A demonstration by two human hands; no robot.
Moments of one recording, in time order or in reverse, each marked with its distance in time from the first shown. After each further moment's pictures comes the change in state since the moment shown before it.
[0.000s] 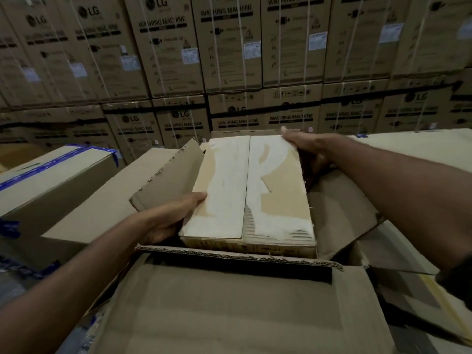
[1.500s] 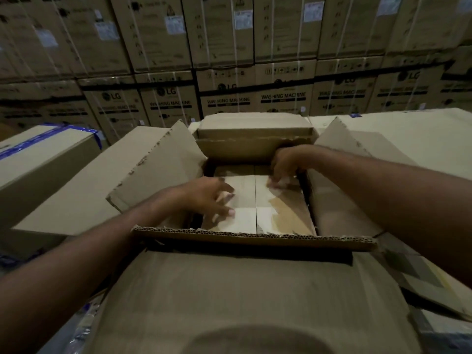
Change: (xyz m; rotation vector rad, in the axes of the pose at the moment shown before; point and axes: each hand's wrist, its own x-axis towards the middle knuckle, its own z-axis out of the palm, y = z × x) left_hand 0.077 -0.002 0.019 1.282 -0.327 0.432; right_hand 0.071 0.019 0.070 -1.033 0.109 -0.111
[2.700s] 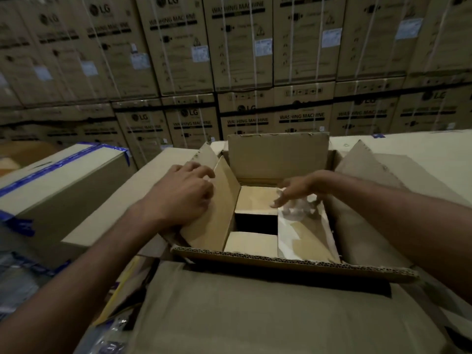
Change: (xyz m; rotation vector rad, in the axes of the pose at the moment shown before) left_hand -0.087 -0.017 -0.049 0.521 0.405 -0.091; right_hand -0.006 -0.018 0.002 0.234 -0.191 -0.135
